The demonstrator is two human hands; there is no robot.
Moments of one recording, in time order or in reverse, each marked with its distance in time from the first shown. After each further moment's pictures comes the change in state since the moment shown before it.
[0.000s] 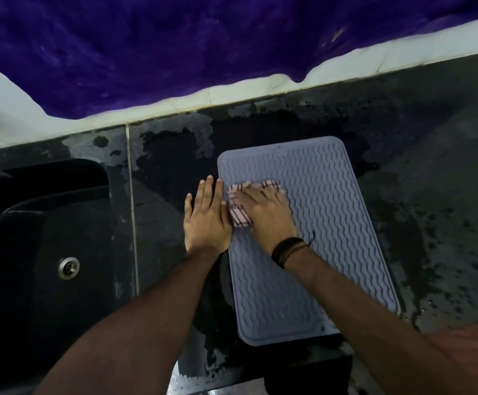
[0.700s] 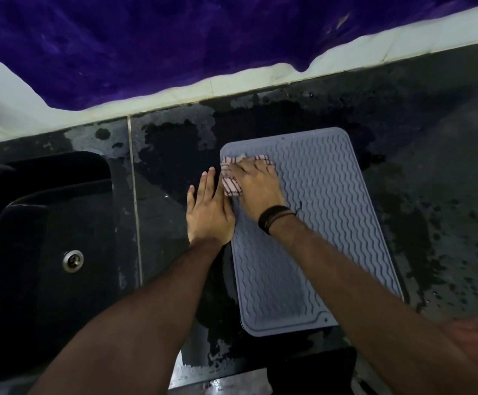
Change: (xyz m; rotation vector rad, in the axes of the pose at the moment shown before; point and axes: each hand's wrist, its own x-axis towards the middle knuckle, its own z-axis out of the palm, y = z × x) left_hand 0.000 0.002 -0.003 -0.001 0.011 -0.005; right_hand 0.050 -0.005 0.010 -0.007 -0.023 0.013
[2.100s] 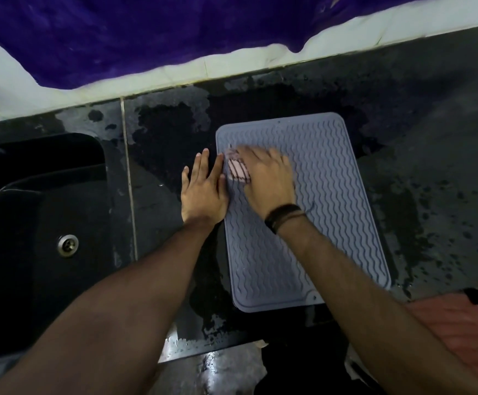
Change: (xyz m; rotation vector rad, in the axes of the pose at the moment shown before) left_hand 0.001 -0.002 -0.005 -0.030 -0.023 0.030; right_hand -0.046 -0.003 -0.029 0.071 0.144 0.099
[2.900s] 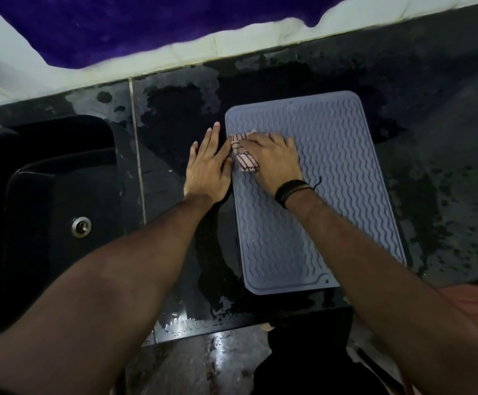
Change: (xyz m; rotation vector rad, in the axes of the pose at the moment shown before) left_hand 0.012 -0.018 -0.008 -0.038 -0.011 0.171; right_hand 0.015 0.019 0.033 -0.124 -0.139 -0.120
